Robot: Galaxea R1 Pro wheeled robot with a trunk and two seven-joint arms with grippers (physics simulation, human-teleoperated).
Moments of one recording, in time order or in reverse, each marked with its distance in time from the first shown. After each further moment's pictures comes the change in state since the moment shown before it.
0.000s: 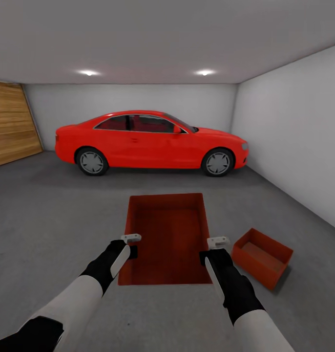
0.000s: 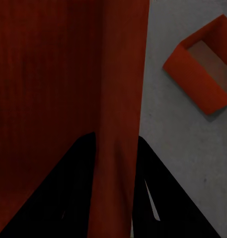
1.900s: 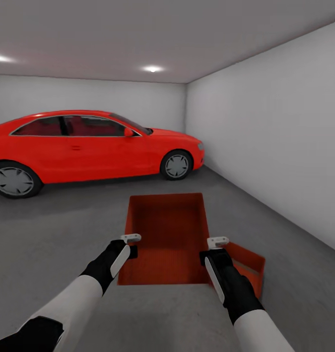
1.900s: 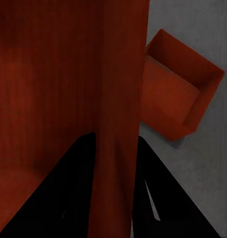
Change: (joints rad) left arm 0.000 0.001 -0.001 -0.003 0.001 0.003 0.001; right arm 0.000 0.001 0.000 0.000 -0.002 0.000 -0.002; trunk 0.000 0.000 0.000
